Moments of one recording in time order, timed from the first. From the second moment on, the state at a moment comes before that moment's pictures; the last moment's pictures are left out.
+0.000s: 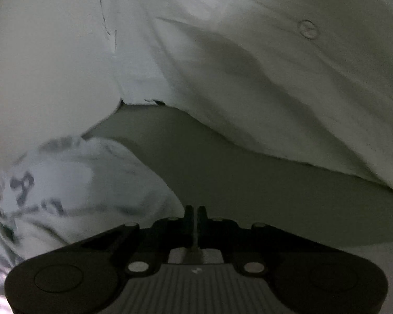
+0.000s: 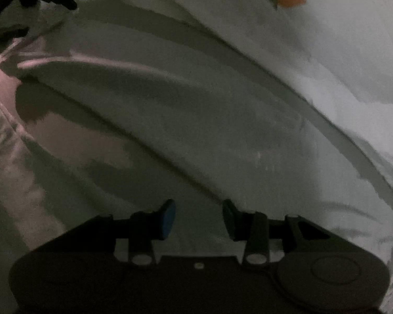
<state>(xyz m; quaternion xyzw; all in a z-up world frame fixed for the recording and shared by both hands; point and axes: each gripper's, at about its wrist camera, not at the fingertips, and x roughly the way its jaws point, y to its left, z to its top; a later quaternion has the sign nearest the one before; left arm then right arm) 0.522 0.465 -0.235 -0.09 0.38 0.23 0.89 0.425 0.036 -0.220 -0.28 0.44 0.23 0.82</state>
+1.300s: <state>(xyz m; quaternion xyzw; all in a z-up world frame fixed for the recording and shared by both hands) 0.526 0.445 -0.245 -0.03 0.39 0.21 0.89 0.414 0.040 -0.225 -0.27 0.45 0.18 0.83</state>
